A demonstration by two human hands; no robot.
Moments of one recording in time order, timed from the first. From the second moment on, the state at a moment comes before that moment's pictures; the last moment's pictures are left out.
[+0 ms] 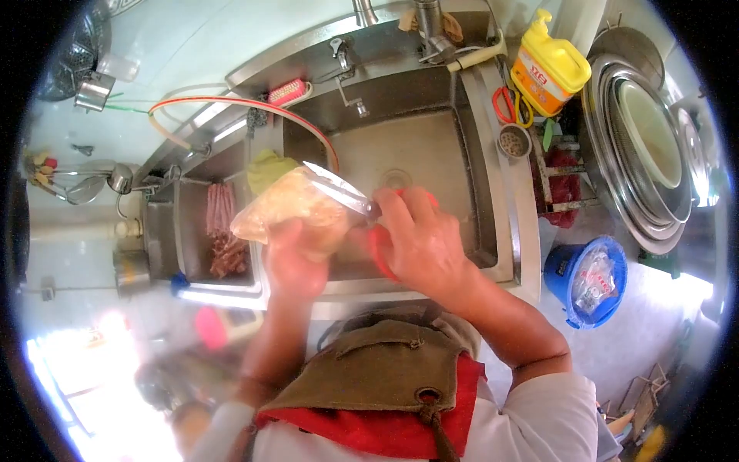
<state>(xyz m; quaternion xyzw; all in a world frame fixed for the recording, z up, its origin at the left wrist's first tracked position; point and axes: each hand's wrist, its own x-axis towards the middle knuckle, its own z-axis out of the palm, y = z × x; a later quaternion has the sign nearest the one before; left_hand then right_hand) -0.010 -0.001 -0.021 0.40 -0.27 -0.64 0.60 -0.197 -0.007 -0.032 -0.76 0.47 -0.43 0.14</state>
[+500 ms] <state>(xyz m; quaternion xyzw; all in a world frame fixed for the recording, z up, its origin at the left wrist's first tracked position) -0.001 -0.001 -0.006 0.42 -0.31 -0.62 0.59 -0.212 -0.011 -0.014 -0.79 0.47 -0.37 0.17</state>
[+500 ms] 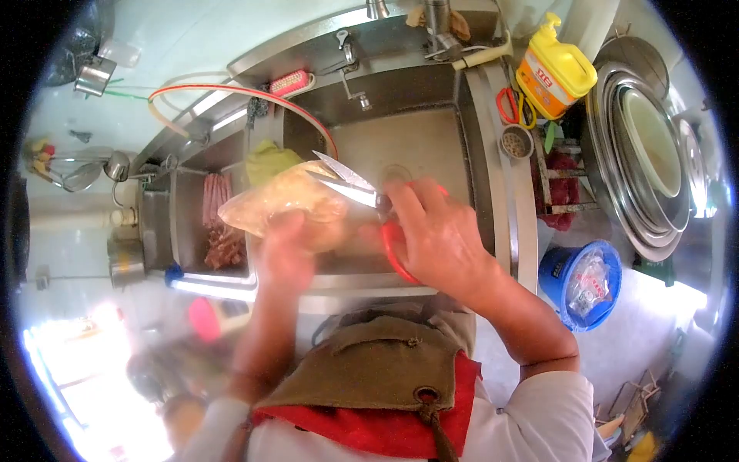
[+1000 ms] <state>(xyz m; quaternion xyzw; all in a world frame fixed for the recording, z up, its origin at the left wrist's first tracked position) 0.003 -0.001 -0.008 0.45 -0.36 -0.60 0.56 -0.212 -0.011 -0.015 -0.80 0.47 -0.35 0.16</state>
